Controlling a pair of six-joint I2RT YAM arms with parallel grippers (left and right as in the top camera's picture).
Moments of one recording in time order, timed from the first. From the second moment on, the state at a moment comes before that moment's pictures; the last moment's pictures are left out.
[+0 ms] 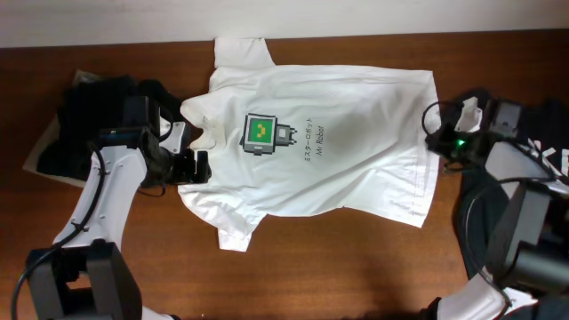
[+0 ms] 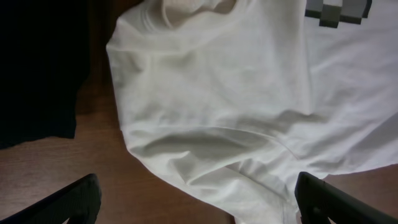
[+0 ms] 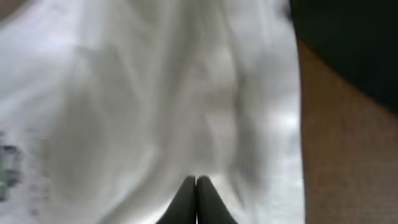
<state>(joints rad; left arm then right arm) 0.04 1.68 1.23 -0.93 0.20 0.04 -0.36 1.85 1.13 -0.35 -0.49 0.12</state>
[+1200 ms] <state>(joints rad) 0.02 1.68 1.23 -0.89 0.20 0.04 -0.31 1.98 1.31 -0.61 -0.40 0.05</state>
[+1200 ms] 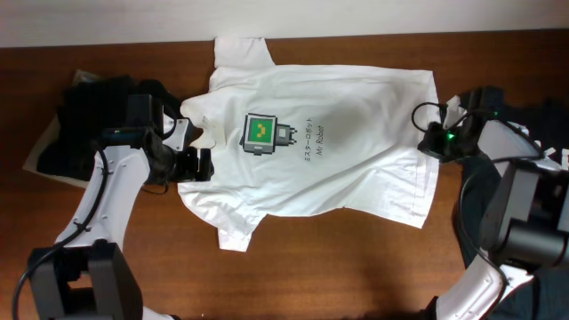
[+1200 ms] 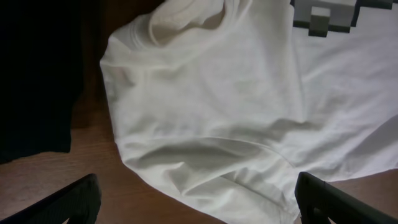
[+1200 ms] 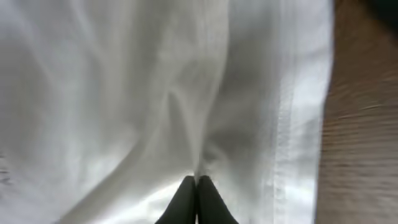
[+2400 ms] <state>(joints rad) 0.02 1.68 1.03 -0.80 0.35 0.04 -0.43 1.83 1.03 -0.91 -0.31 0.21</state>
